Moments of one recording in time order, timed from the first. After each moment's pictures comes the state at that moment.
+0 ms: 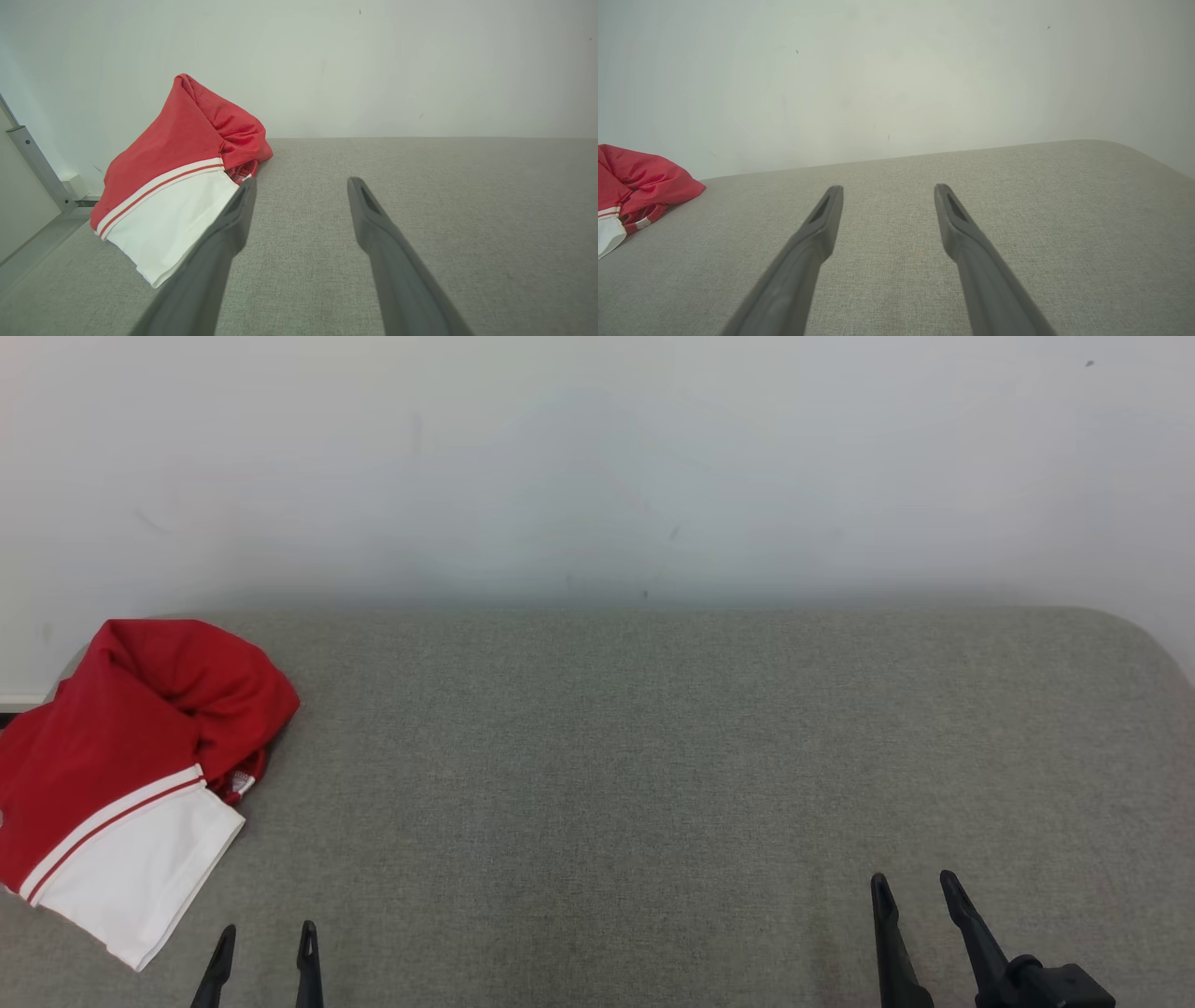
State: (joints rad) left arm 0.10 0.05 0.10 0.16 -0.03 -0.13 -0.26; right arm 0.09 -0.05 0.02 0.16 0.18 0.13 -0.26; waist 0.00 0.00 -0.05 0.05
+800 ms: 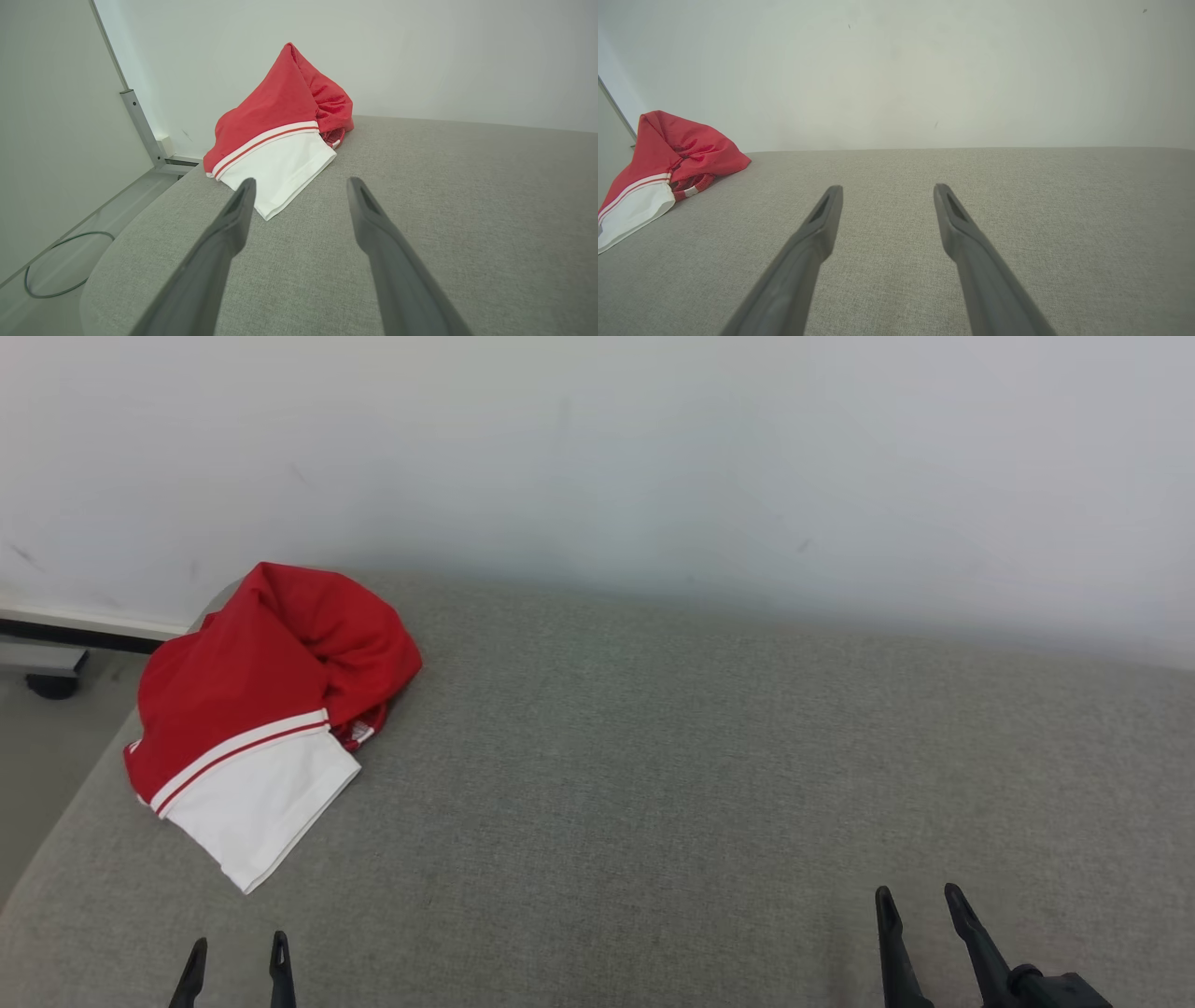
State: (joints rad) left arm 0.08 0.07 0.14 0.23 -0.03 -0.11 -0.26; right arm 0.10 -0.05 0.01 0.18 0.17 0.13 -0.26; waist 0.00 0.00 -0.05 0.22
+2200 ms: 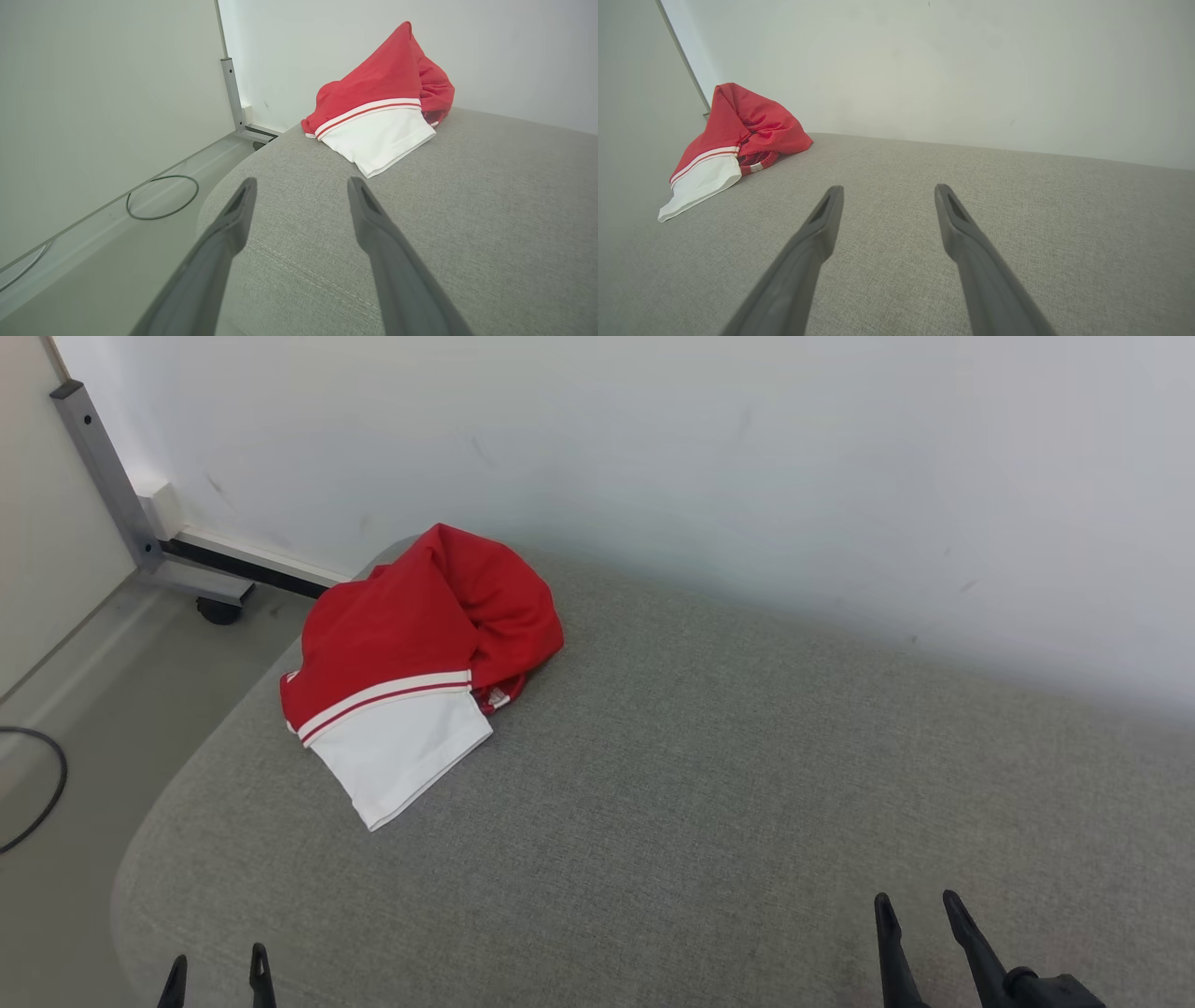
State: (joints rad) left arm 0.06 0.06 0.19 0.28 -0.04 -0.10 -0.26; right arm 0.09 -0.05 0.00 0.21 0.16 0.13 -0.26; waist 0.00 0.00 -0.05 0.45
